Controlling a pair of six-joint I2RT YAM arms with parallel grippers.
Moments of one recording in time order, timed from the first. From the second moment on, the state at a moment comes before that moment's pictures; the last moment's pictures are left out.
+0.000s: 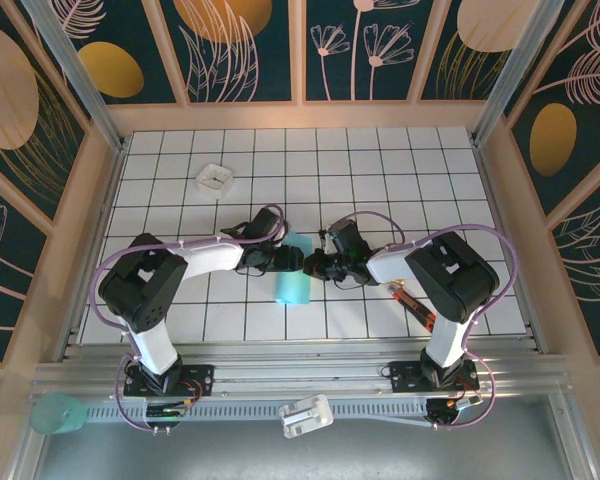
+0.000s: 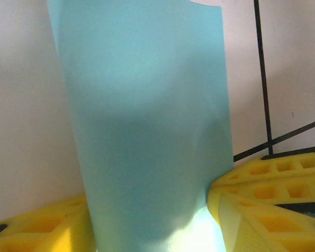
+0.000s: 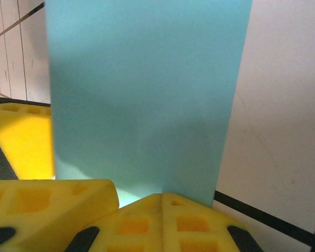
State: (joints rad) left arm -0.66 1.77 0.96 -0.24 0.20 -0.61; right arm 0.67 1.79 0.71 0.25 -0.44 0.82
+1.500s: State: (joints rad) left arm -0.56 1.79 0.97 -0.17 0.32 -0.63; right arm 0.67 1.79 0.72 0.23 -0.44 0.81
